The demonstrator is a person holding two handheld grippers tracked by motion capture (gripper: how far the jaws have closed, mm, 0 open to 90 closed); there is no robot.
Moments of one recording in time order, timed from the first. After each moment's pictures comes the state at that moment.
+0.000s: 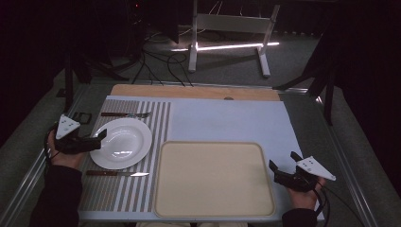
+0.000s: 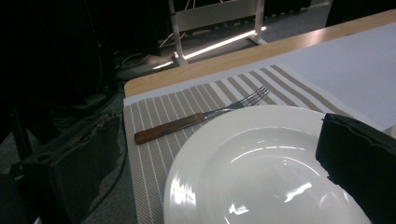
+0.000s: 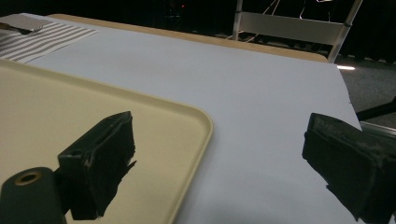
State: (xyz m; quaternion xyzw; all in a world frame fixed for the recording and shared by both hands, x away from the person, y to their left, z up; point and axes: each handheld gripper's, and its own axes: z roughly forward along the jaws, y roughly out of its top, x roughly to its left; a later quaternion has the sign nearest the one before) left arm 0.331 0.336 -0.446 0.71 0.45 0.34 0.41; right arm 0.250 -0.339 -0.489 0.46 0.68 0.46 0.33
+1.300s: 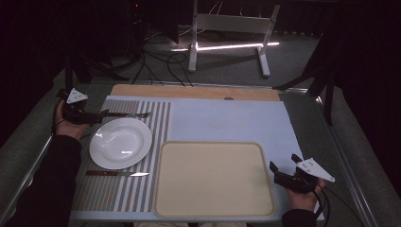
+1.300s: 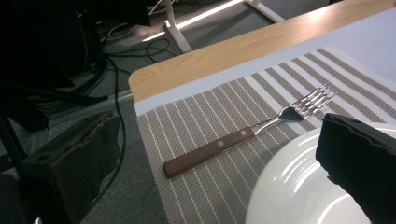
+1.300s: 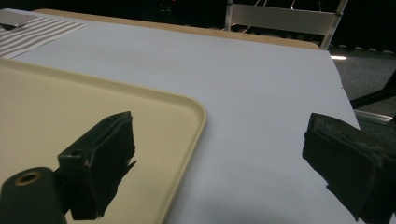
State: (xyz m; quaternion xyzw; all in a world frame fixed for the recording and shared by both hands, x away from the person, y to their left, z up) left arm 0.441 0.364 -0.453 0.76 0.45 0.29 0.37; right arm 0.248 -0.340 -0.496 0.48 0.68 0.44 0.33
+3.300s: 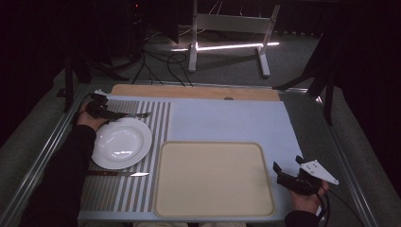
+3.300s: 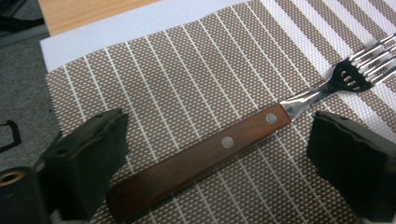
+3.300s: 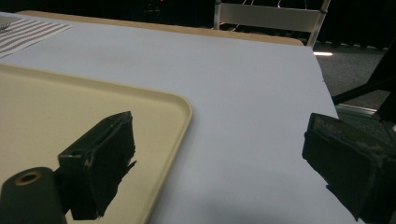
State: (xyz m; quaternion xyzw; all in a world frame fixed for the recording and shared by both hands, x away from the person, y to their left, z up) left arm 0.521 0.347 -0.516 0.81 0.49 0.14 0.29; right arm 0.242 -0.346 -0.495 0.50 0.67 0.44 0.34
